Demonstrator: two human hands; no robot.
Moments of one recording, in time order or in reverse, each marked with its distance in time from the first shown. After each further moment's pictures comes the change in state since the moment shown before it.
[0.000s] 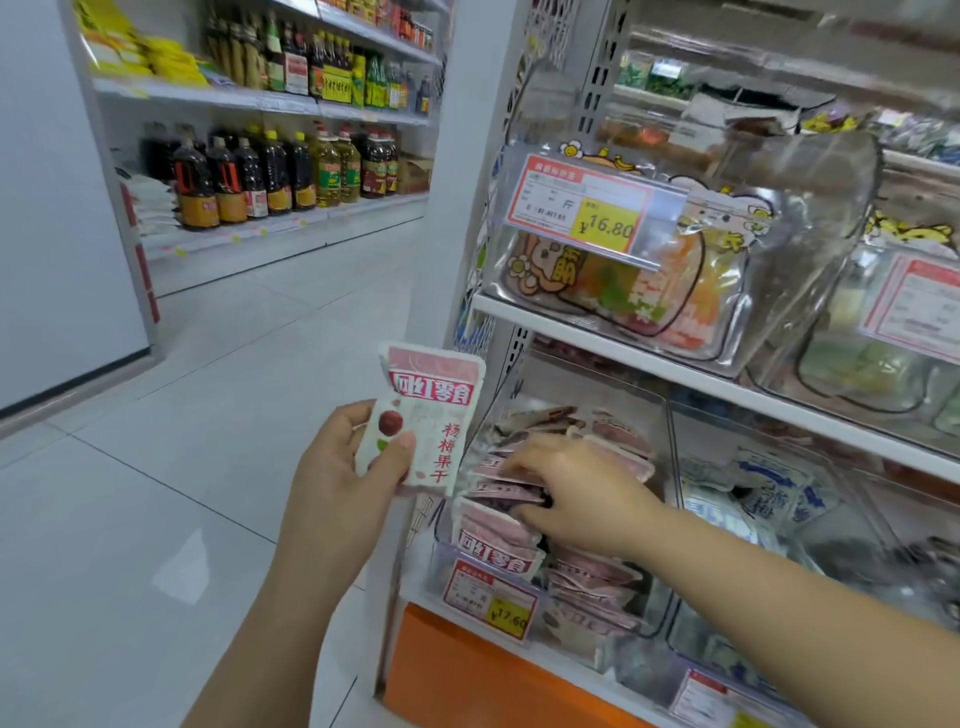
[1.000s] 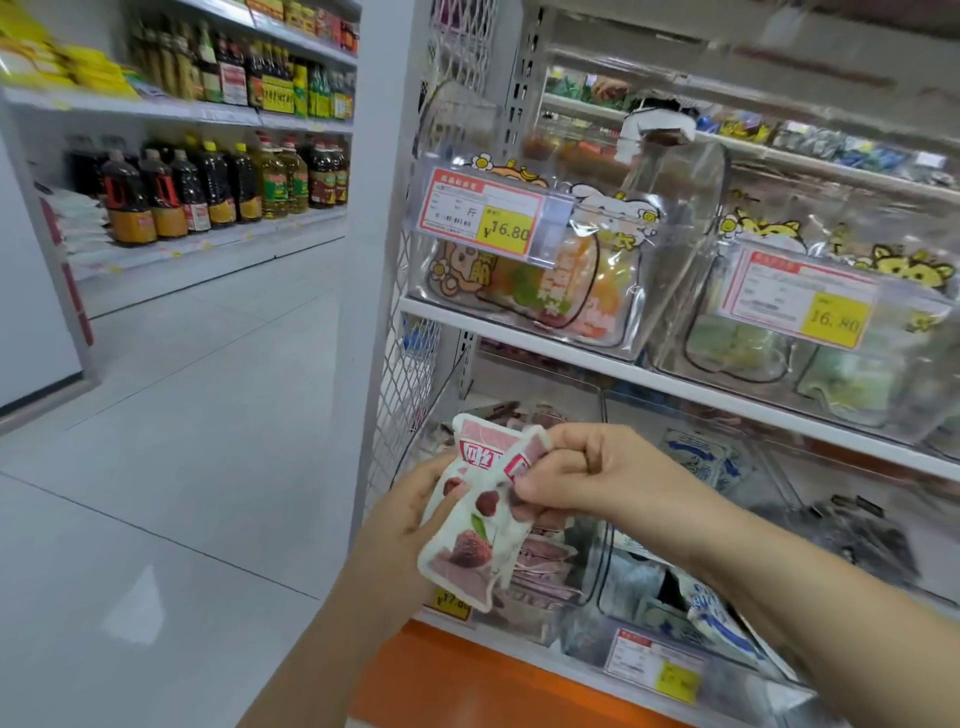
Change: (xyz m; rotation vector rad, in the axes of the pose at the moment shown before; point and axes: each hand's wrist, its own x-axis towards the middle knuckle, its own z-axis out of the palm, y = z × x) left_hand -0.041 -0.007 0.046 -0.070 -0.493 -0.075; right_hand -0.078 -0.020 -0.076 1.175 -0.044 0.372
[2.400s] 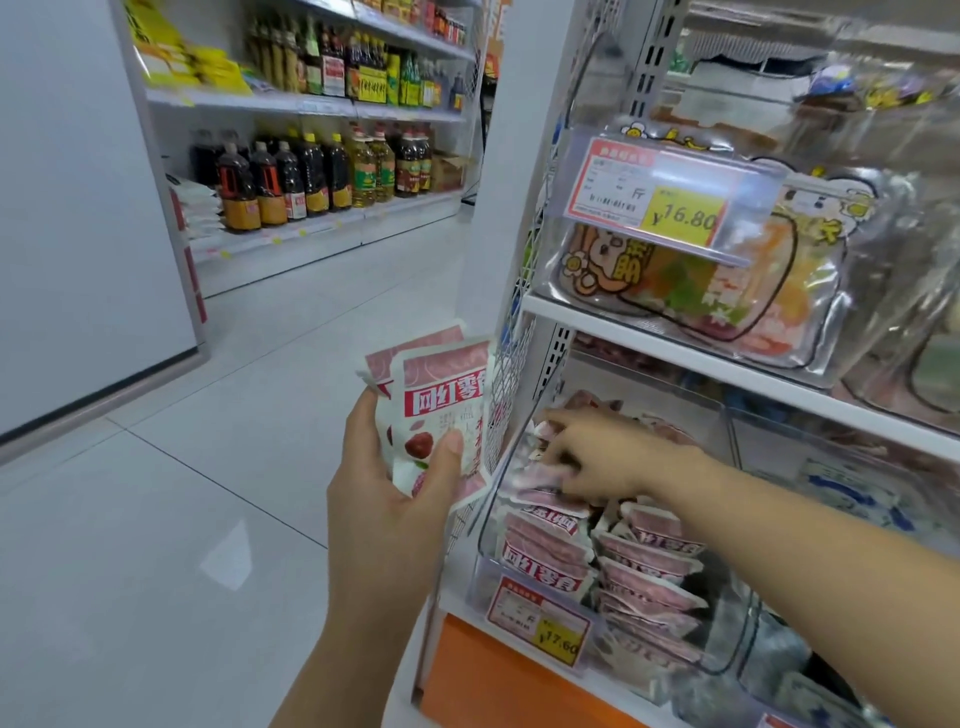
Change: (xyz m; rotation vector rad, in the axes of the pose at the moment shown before) left_hand 0.006 0.021 -0.044 0.144 0.637 0.256; right_hand 0.169 0.053 0.007 -1.371 -0.205 -0.161
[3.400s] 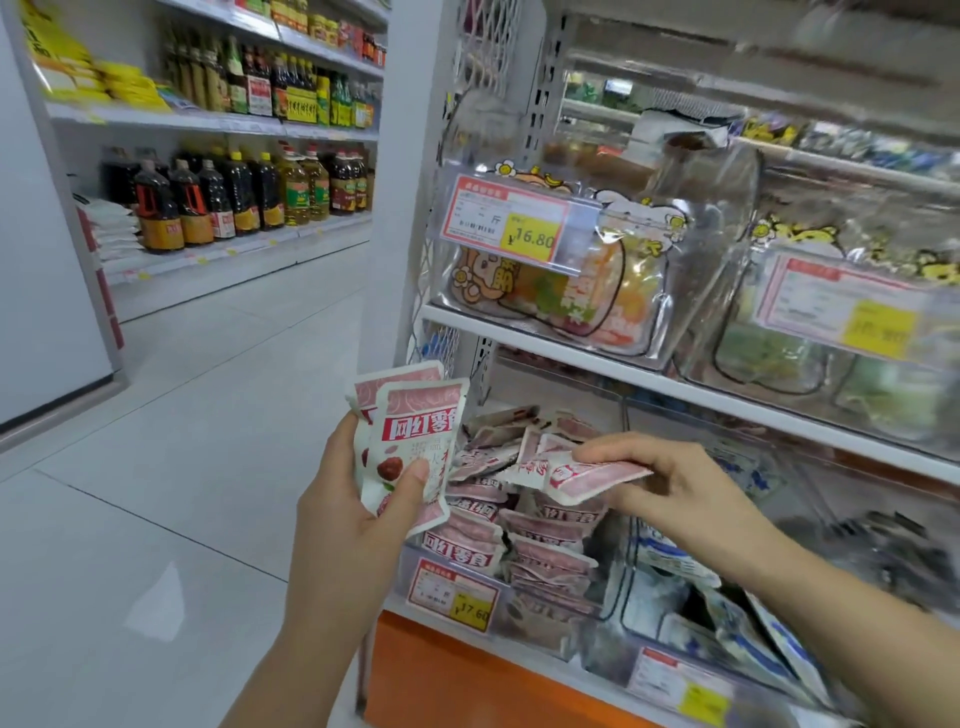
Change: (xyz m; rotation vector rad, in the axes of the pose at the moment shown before) left_hand -0.026 0.004 0.014 0.092 -0.152 -0.027; right_hand -0.171 -0.009 -0.015 0.986 0.484 0.199
